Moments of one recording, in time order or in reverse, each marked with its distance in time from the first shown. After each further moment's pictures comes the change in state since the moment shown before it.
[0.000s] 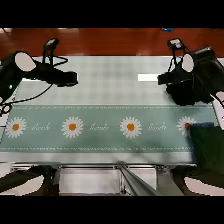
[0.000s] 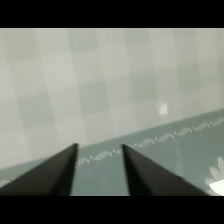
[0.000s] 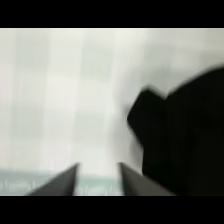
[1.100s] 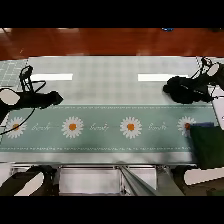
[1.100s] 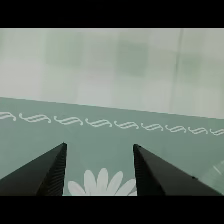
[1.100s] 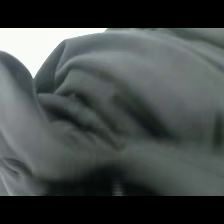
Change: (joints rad) left arm 0.213 0.277 -0.479 -0.037 0.164 -0.011; right arm -0.490 -0.287 -0.023 0.368 -0.178 -0.092
